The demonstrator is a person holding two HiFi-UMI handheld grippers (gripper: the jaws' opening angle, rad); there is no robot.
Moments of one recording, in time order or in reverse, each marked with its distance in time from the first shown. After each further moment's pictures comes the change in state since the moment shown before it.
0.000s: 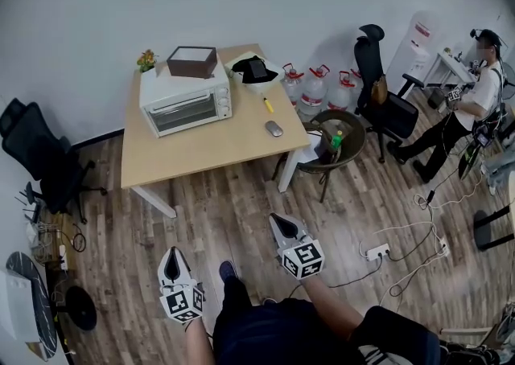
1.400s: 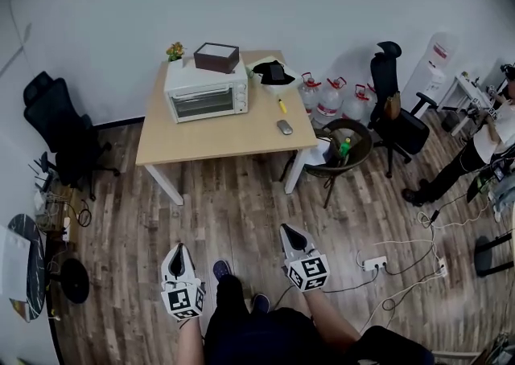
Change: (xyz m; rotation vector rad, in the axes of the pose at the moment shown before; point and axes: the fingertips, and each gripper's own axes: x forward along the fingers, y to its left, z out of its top) left arm -0.108 -0.043 0.010 0.051 -0.025 0.002; right arm -0.110 0.030 -0.008 -0.032 -0.013 0.016
